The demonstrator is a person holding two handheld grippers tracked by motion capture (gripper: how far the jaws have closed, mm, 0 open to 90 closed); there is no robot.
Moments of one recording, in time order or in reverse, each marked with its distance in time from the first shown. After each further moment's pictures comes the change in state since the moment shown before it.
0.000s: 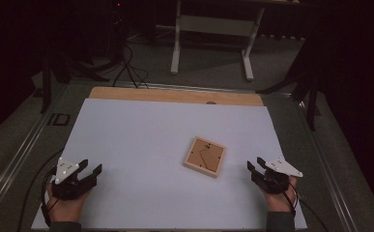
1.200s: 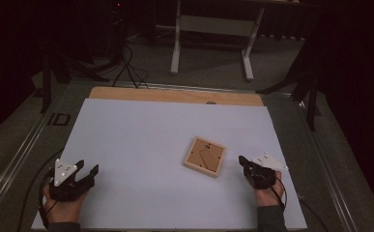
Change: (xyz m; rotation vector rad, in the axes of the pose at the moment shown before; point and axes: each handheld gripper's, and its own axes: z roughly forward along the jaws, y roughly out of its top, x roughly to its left) left arm 0.002 -0.004 0.000 0.000 0.052 0.004; right arm 0.026 0.014 0.021 0.011 0.072 -0.033
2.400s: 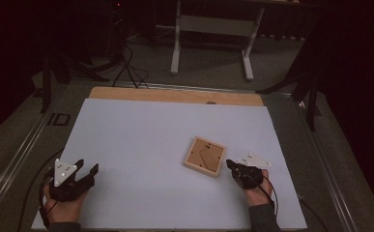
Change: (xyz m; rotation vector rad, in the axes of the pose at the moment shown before) left arm -0.001 0.001 -0.002 -0.021 0.011 0.005; right arm 0.024 0.000 0.022 0.088 0.084 -0.058
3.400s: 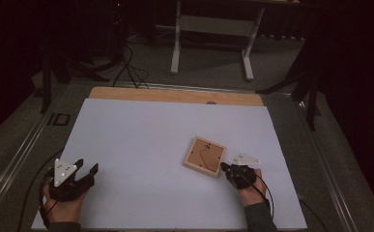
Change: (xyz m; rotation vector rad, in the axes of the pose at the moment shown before) left arm 0.000 0.000 0.002 -0.002 0.005 0.001; right arm 0.009 -0.001 0.017 0.092 0.029 -0.031
